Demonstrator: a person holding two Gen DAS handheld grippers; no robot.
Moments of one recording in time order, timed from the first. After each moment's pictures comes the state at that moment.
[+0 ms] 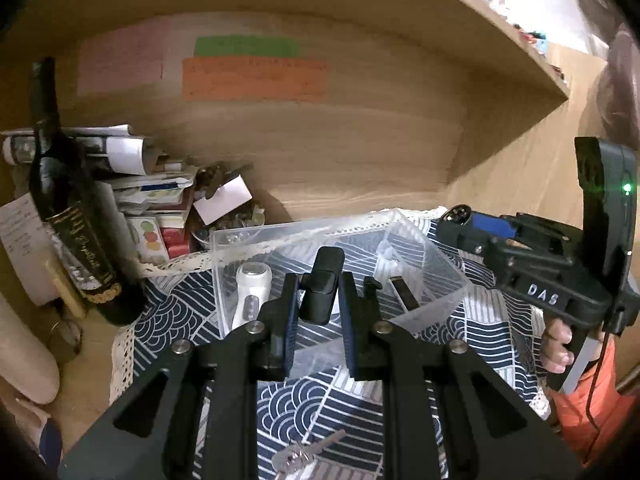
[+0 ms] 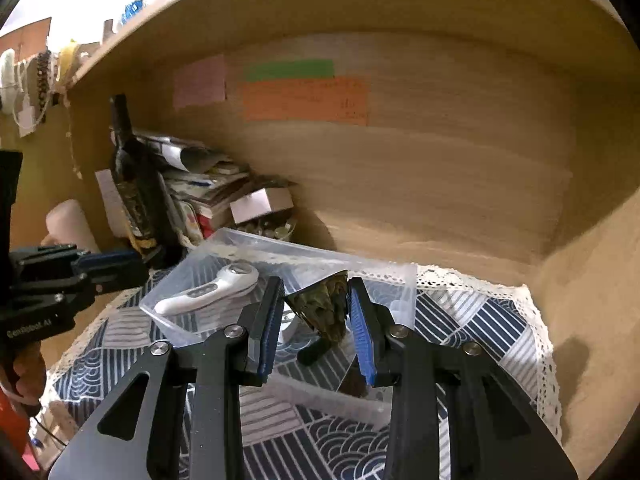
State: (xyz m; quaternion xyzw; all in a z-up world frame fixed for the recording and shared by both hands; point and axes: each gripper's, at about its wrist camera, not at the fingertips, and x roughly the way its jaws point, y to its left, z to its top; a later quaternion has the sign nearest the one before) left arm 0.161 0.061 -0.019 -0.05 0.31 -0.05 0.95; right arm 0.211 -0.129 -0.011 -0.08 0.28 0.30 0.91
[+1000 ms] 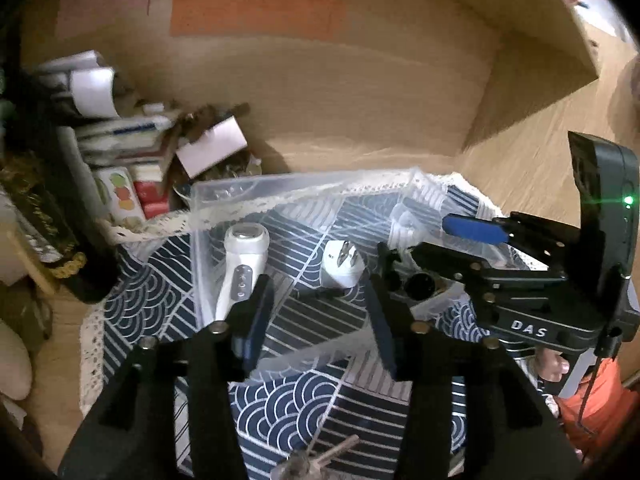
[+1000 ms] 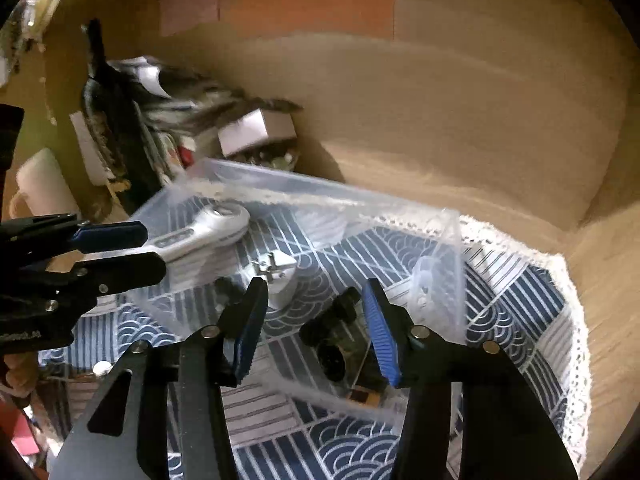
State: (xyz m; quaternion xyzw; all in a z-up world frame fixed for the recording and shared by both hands) left arm 0.187 0.064 -0.057 -0.06 0.36 -0.06 0.93; right arm 0.231 -0.108 -0.046 -0.11 0.35 0.31 0.88
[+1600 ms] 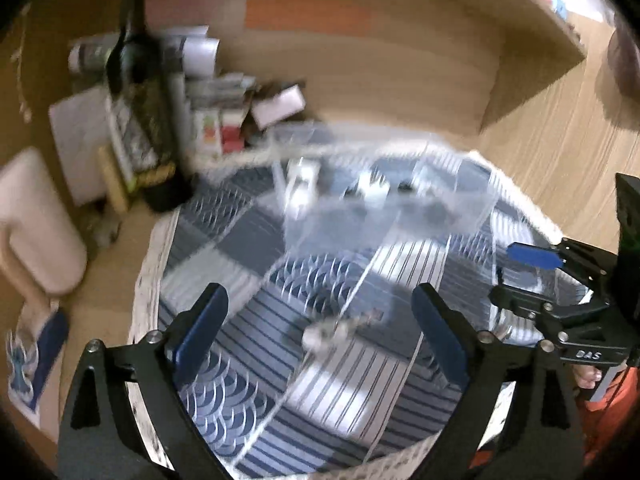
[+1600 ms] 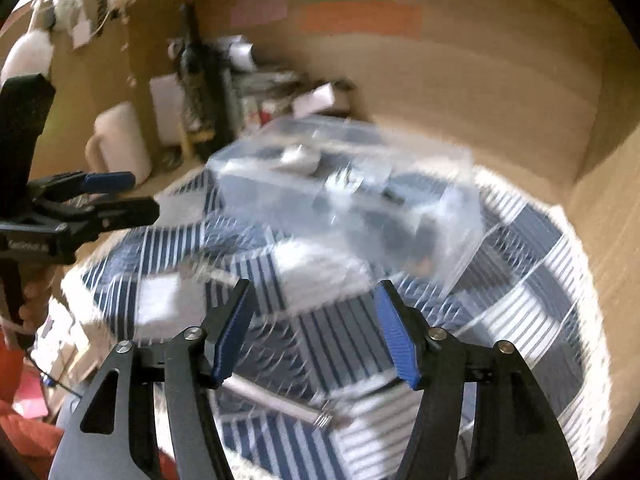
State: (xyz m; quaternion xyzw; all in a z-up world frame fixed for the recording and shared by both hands) left arm 0.070 0.068 -0.073 -0.06 0.38 0.02 0.92; right arm 0.117 -0.140 -0.074 -0.12 0.37 0.37 0.85
